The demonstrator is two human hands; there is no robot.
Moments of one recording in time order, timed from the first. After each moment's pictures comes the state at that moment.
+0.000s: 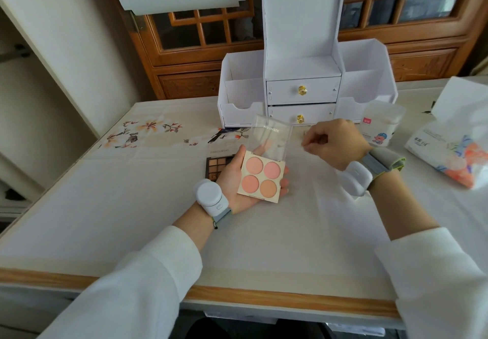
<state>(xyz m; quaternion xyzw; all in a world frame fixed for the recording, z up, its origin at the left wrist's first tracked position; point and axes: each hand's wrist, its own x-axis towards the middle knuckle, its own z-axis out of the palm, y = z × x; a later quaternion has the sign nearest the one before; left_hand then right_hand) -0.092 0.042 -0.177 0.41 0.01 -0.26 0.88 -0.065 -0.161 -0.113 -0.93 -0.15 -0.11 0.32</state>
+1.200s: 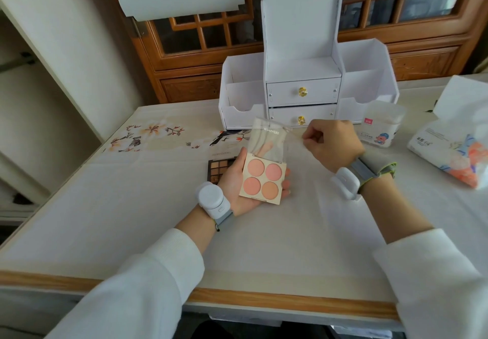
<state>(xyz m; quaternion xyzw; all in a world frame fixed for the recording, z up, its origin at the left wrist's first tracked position) -0.096 0.042 -0.172 0.42 0.01 -0.24 0.88 -0.057 -0.154 -0.125 -0.90 -0.17 -0.21 0.33</state>
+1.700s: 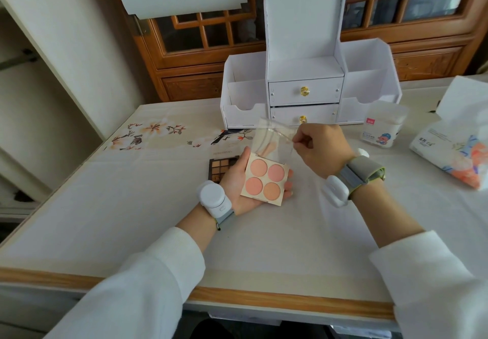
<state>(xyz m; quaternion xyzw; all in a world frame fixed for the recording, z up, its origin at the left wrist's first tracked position) -0.096 0.042 -0.171 0.45 0.02 -0.25 0.86 -0.065 -0.137 -0.126 -0.90 -0.21 -0.21 0.32</state>
